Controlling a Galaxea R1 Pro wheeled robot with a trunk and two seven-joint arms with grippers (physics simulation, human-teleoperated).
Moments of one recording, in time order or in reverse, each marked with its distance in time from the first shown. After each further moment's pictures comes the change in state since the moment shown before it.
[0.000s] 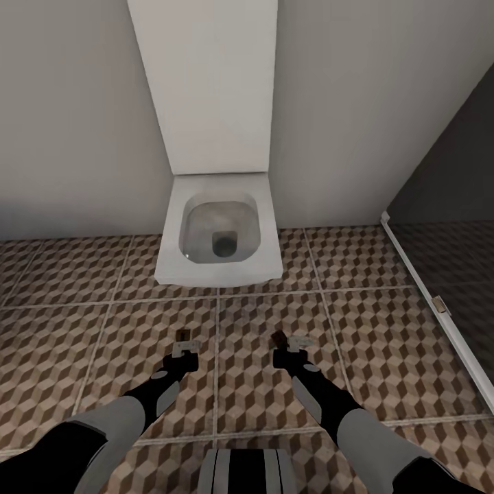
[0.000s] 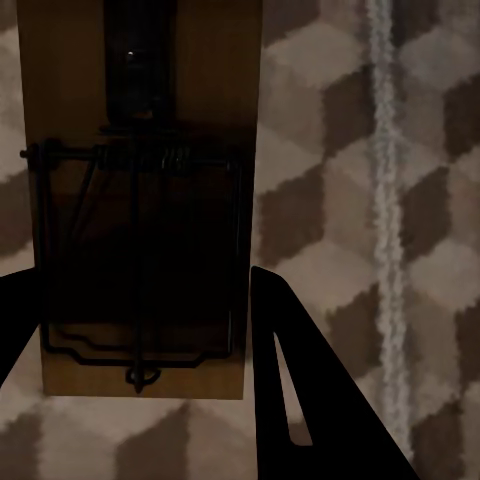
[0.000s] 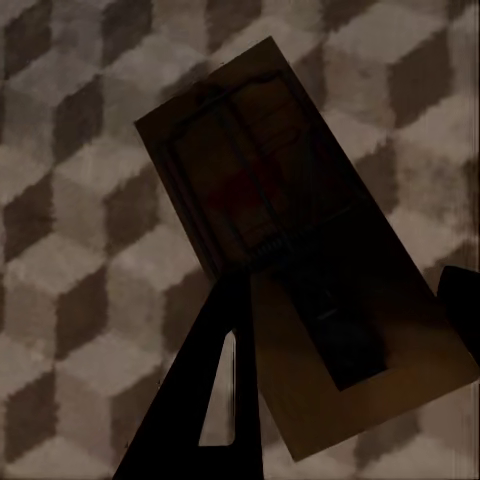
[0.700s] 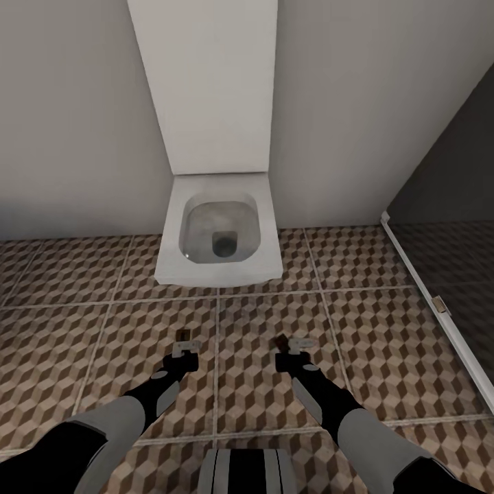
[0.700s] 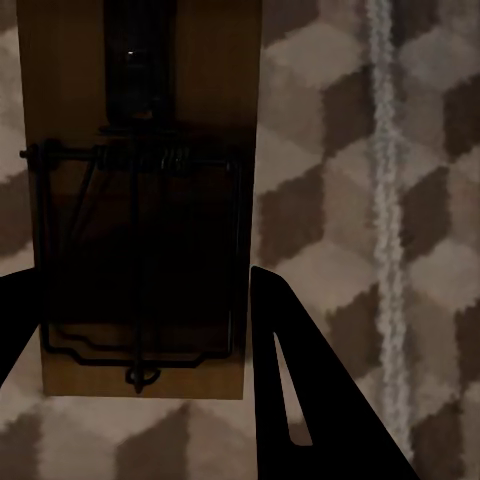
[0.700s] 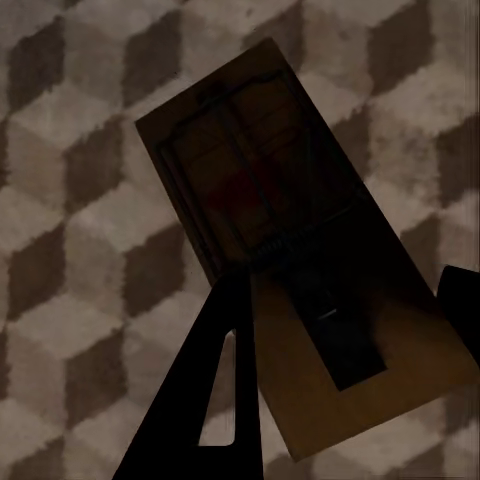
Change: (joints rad) left arm 0.000 0.000 0.000 0.000 0.000 0.000 0.000; right arm 0.000 -0.003 -0.002 0.000 0.059 0.071 -0.033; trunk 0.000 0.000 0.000
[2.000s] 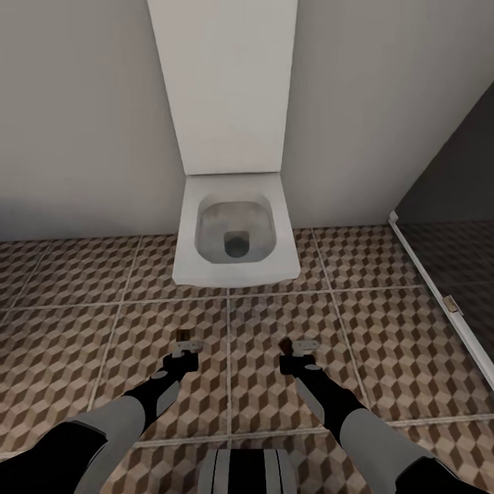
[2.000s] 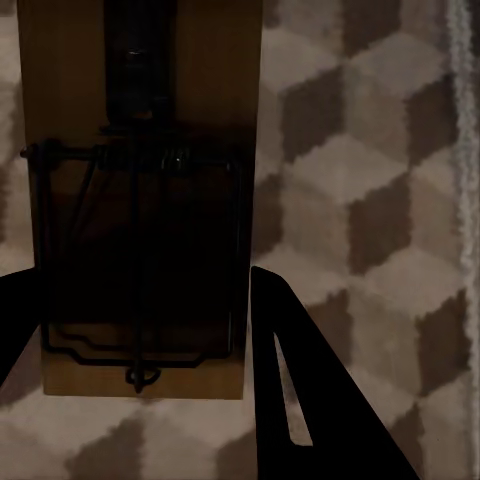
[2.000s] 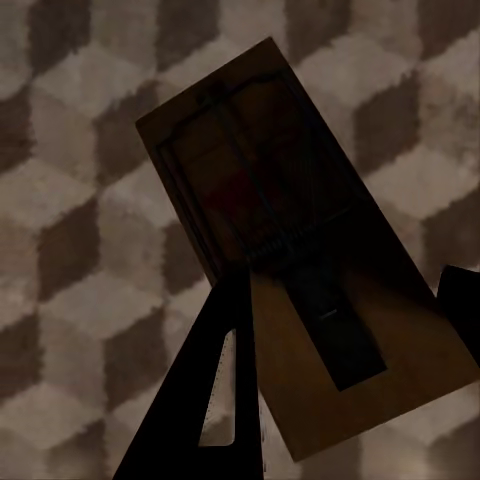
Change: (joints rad) left arm 0.000 0.000 -0.001 0.000 0.000 0.000 0.000; right arm 0.000 -0.011 0.000 0.000 -0.002 0.049 -0.039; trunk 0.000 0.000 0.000
